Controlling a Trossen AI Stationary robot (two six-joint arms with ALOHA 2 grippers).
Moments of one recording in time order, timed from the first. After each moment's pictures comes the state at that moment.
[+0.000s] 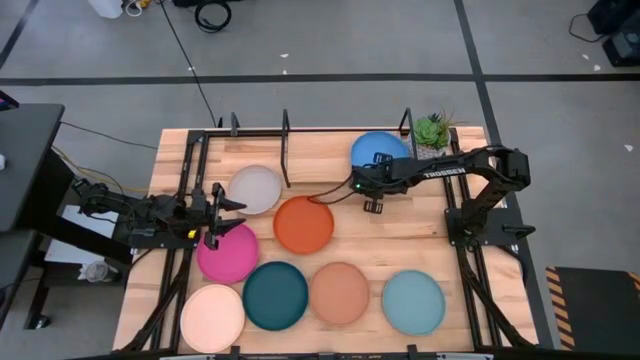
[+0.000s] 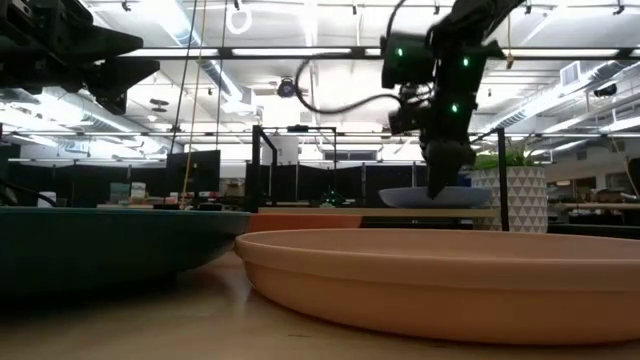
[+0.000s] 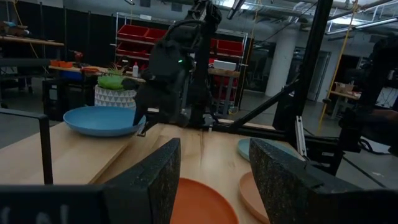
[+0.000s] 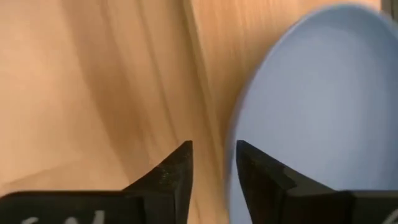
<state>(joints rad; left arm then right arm) -0.27 0.01 0.01 0.15 -0.34 -0.13 -0.18 1.62 1.04 -0.73 0.43 -0.02</state>
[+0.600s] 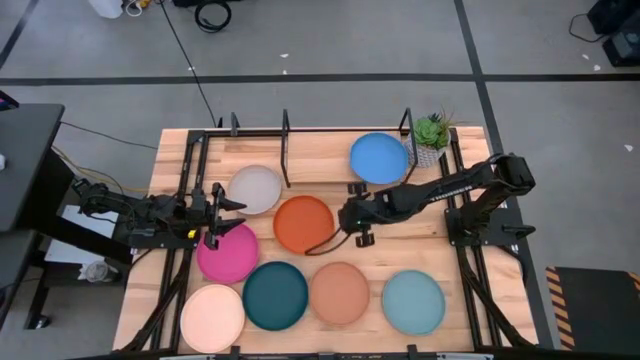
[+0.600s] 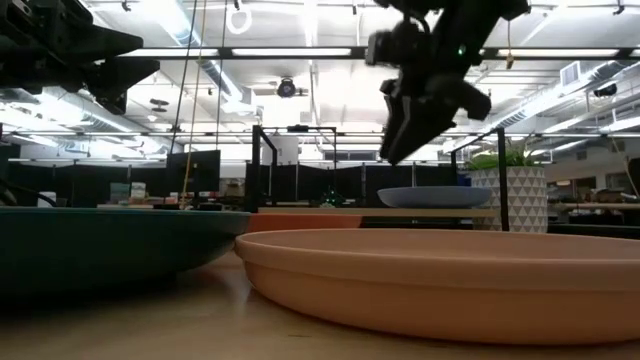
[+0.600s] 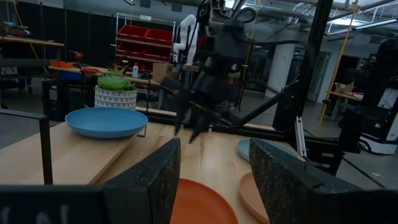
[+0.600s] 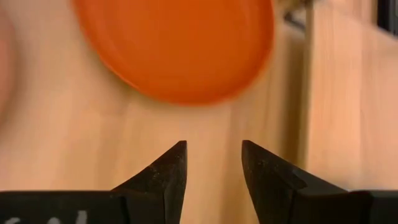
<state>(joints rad) -0.27 0.01 0.01 0.15 -0.35 -0.13 0.12 1.62 1.10 -0.53 0.34 -0.19</state>
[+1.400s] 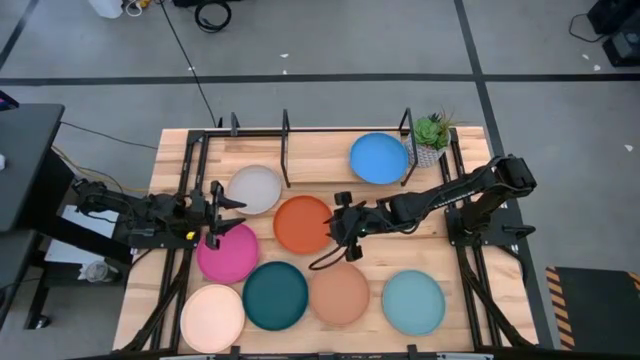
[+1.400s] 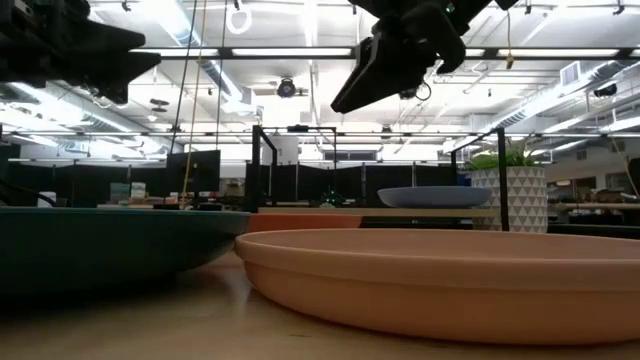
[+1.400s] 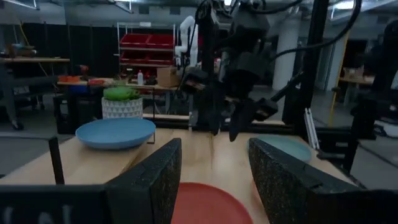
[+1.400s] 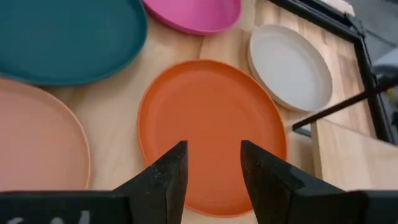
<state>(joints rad) -0.27 0.07 0.04 0.18 -0.35 0.00 0.19 1.62 1.10 -0.21 0.27 -0.22</state>
